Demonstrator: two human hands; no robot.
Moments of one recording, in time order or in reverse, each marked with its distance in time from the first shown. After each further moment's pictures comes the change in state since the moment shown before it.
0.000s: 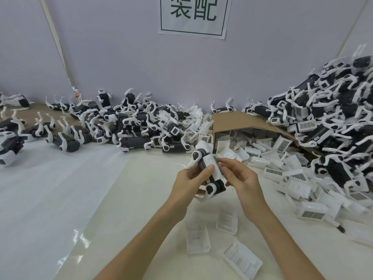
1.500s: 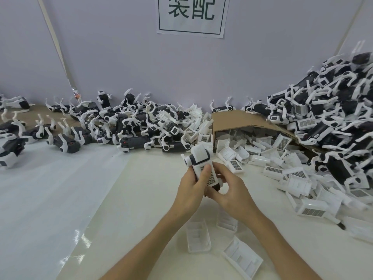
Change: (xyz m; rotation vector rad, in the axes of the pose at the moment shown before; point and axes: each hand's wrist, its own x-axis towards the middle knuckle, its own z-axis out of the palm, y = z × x) left_hand -0.006 -0.008 0.011 0.092 0.025 0.138; right_hand -0.011 0.007 0.012 -0.359 -0.224 -0.160
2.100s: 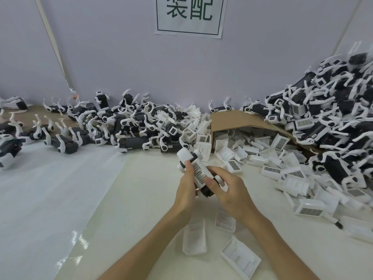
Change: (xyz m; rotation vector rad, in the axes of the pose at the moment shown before) left_hand 0.007 -0.014 0.003 -0.137 0.064 -0.137; right_hand 0.002 -0.003 -0.001 -0.104 0.046 -0.103
